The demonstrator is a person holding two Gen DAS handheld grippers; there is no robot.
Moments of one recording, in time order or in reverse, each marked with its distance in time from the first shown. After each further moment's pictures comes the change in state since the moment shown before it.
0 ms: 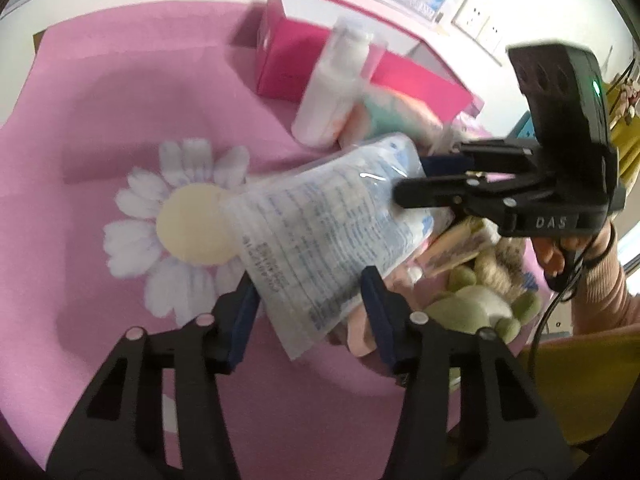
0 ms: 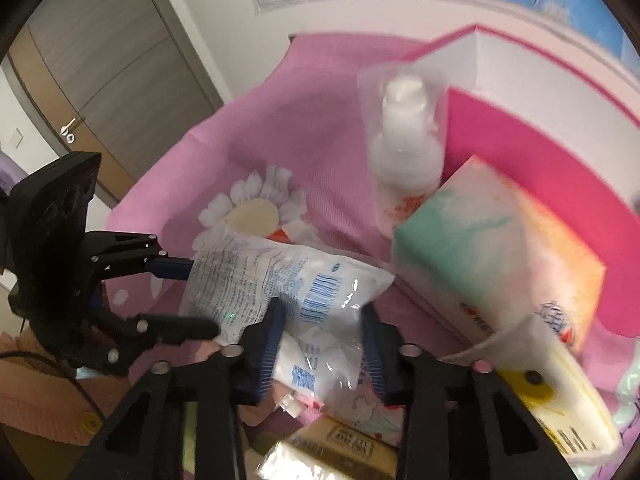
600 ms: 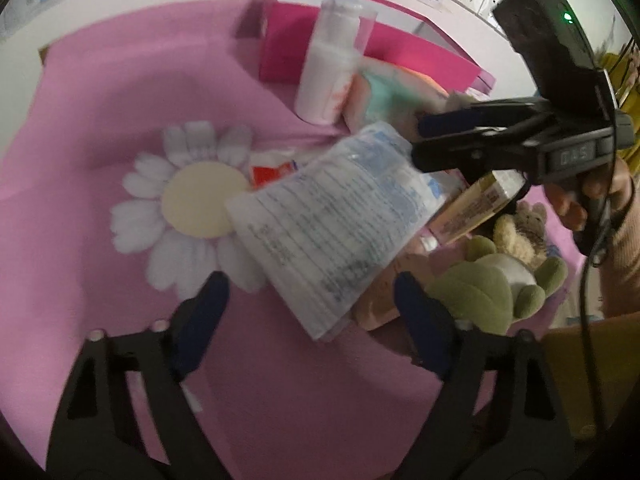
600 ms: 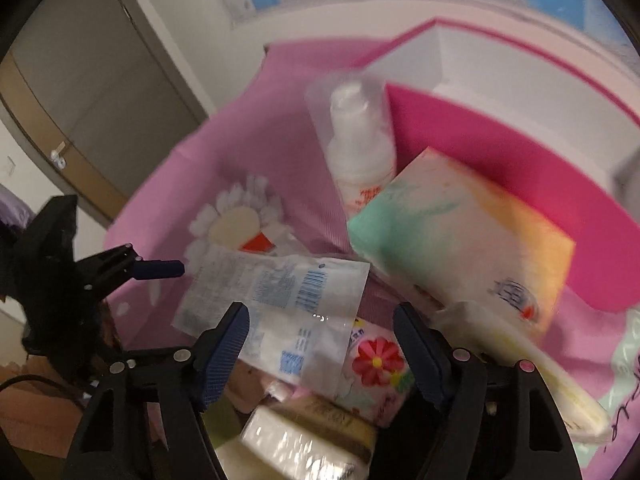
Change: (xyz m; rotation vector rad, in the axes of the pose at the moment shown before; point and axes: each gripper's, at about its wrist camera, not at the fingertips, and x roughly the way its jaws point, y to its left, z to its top) left arm 0.010 -0.012 -0.015 0.048 0.041 0.076; right arm -0.004 -0.014 0.004 0.092 0.078 -0.024
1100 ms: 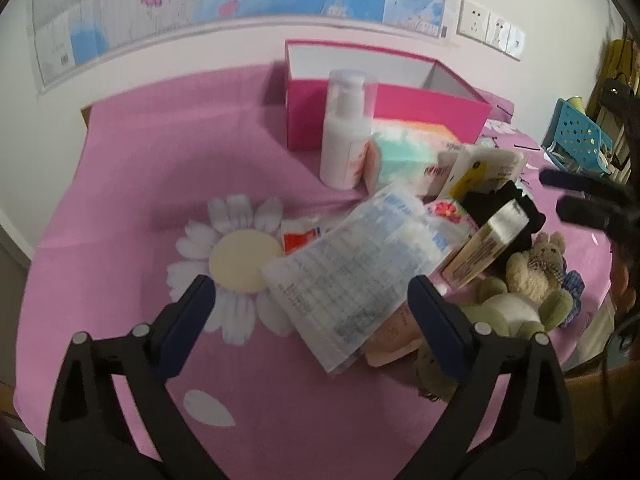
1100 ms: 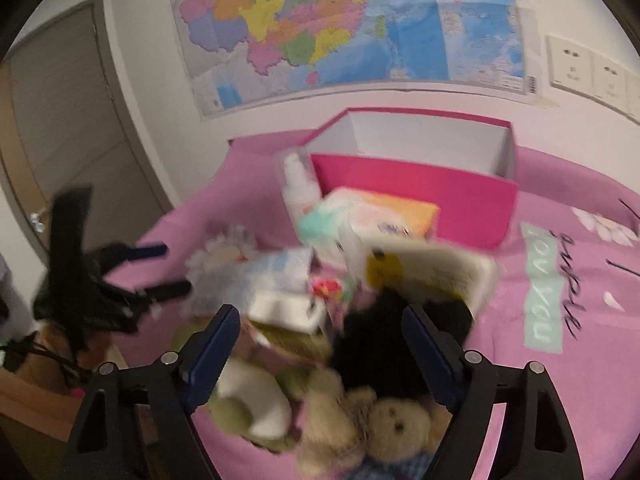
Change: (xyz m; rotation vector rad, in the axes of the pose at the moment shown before) left arm -0.033 -0.020 0.007 0.053 -0.184 0.198; right arm -0.106 0.005 -0.100 0.130 -0.394 -0.125
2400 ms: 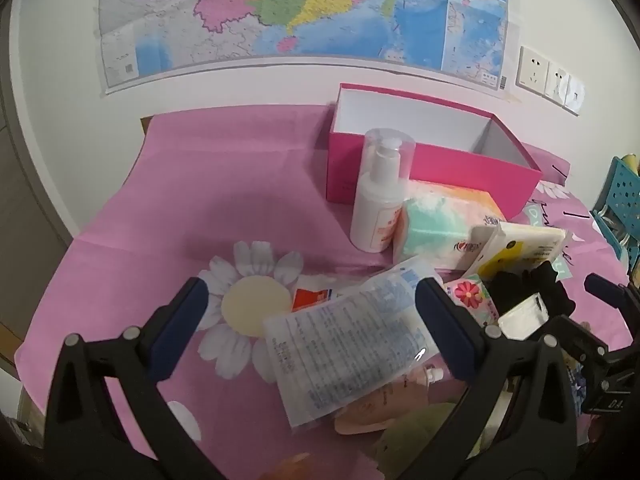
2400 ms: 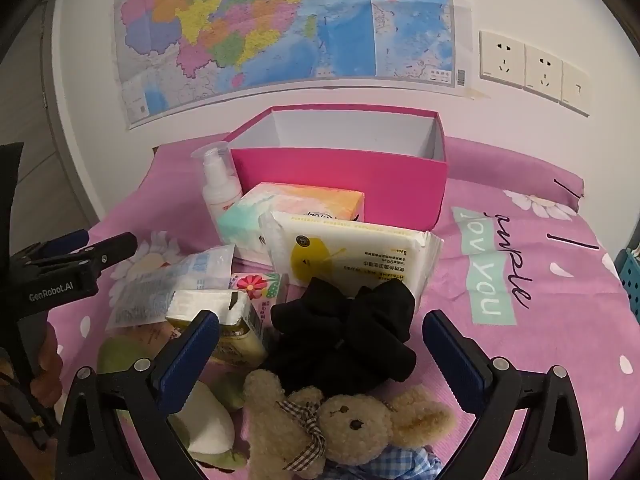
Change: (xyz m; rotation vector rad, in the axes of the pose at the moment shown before) left arm -0.002 -0.026 0.023 -0.153 -0.151 0.227; right arm 0.005 -0.003 -0.022 0.061 -0.050 -0.326
